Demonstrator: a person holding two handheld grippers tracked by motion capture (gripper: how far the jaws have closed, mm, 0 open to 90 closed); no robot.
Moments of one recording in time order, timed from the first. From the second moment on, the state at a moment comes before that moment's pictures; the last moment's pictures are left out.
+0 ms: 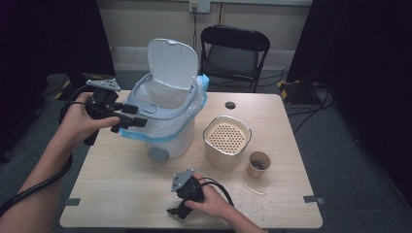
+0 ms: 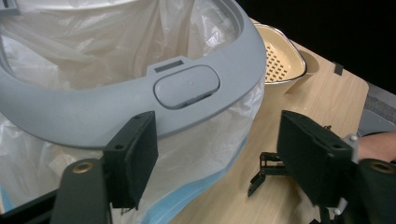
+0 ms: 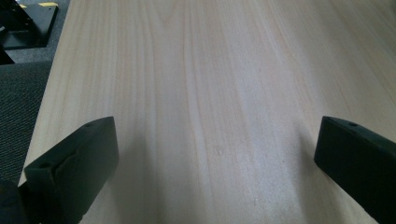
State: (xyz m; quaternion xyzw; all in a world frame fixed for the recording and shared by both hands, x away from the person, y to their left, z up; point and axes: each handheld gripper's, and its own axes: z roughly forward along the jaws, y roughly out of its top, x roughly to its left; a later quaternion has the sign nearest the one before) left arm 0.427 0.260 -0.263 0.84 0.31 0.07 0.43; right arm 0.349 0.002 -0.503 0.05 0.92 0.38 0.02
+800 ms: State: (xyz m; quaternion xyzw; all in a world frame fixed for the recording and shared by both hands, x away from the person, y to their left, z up) left arm 0.410 0.270 -0.303 0.84 0.30 0.05 0.44; right arm 0.350 0.002 -0.503 0.04 0.92 0.38 0.02
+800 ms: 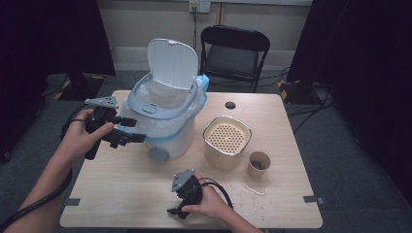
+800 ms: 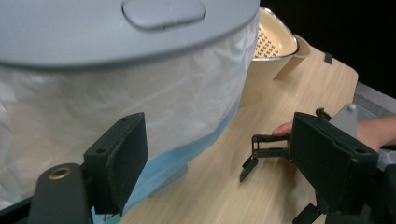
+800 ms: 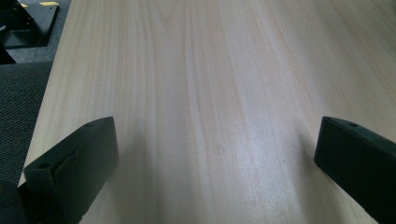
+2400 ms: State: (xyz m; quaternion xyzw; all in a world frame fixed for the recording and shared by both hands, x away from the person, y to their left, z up) left arm 0.392 0.249 -0.422 0.87 0.29 0.01 0.40; right arm 0.367 -0.081 -0.472 0.11 0.91 0.40 0.03
